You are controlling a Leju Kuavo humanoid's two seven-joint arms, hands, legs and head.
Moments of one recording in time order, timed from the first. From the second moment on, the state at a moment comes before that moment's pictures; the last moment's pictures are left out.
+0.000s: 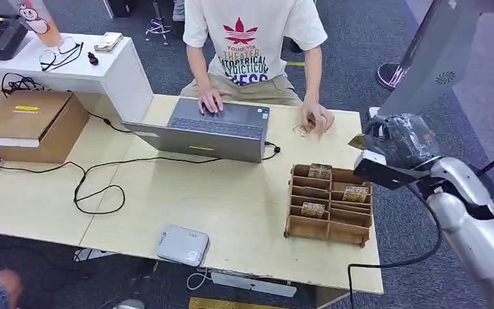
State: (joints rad) left arm -0.33 -0.11 0.44 -0.23 -0.56 0.28 0.22; right arm -0.66 -0.54 0.49 -1.30 0.52 -0.03 -0.22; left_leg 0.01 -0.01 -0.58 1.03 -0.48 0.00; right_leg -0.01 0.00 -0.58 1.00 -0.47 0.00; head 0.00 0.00
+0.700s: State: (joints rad) left arm -0.37 -0.14 0.41 -0.23 -0.57 0.27 0.27; right arm -0.85 -0.18 0.66 -1.10 0.65 -0.20 -0.22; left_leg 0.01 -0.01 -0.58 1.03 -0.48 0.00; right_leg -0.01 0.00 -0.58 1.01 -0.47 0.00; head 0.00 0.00
